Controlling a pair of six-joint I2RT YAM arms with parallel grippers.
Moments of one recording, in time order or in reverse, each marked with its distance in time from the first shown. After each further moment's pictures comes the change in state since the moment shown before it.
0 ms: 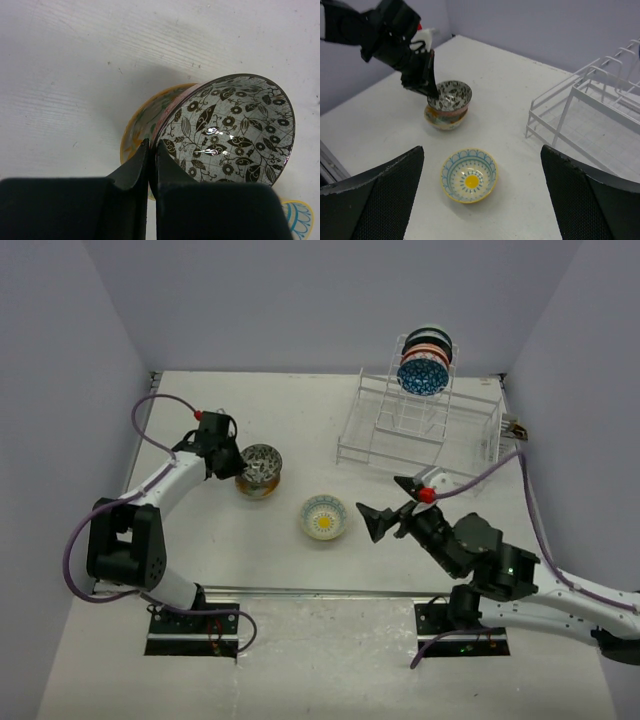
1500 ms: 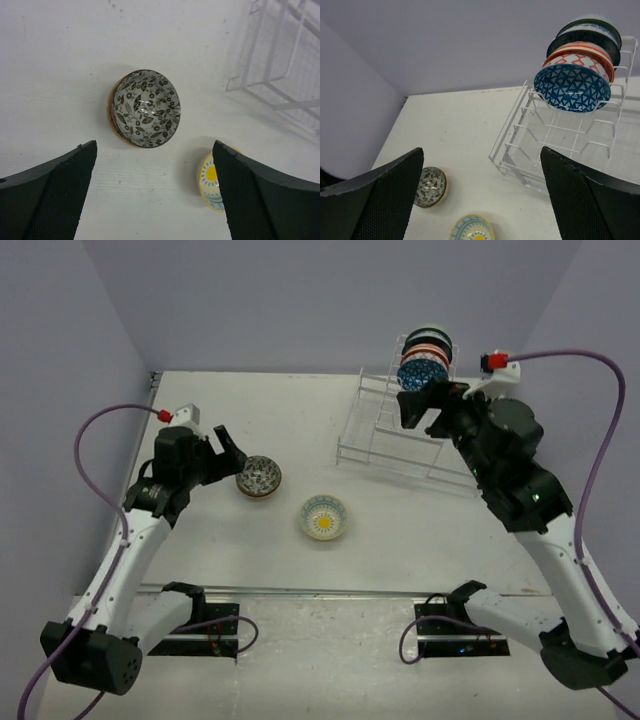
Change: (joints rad) left arm 0.002 -0.515 -0.125 -0.040 0.052 0.018; right arm -0.666 0.314 0.620 -0.334 -0.267 0.343
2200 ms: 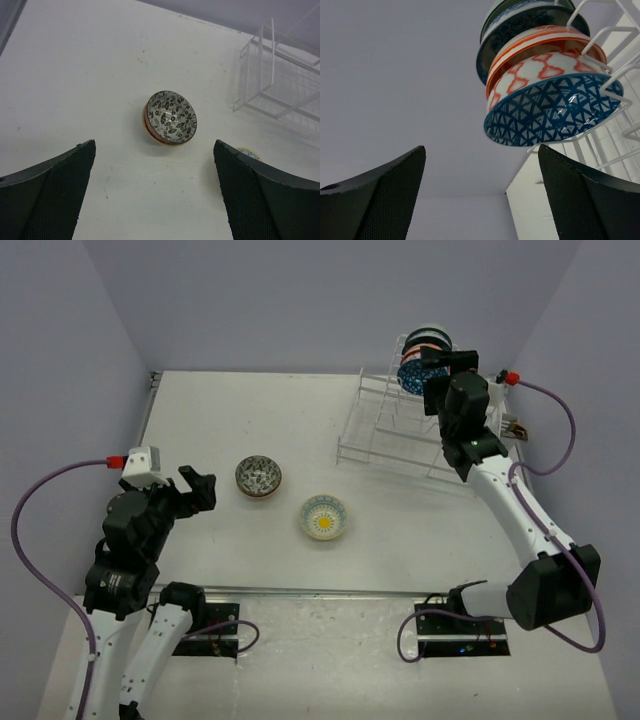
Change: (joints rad) left arm -0.002 -0.568 -0.041 -0.163 -0.119 0.184; right arm -0.304 0.357 -0.173 0.487 0.053 0.980
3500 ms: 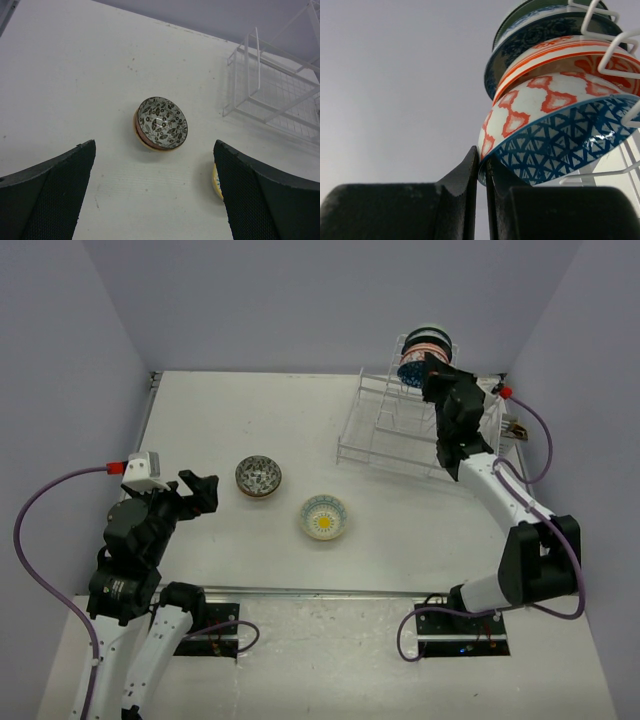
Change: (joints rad) left arm -0.001 -0.061 -0.075 0.060 0.026 -0.023; right arm -0.061 0.133 -0.128 0.416 -0.049 0.274
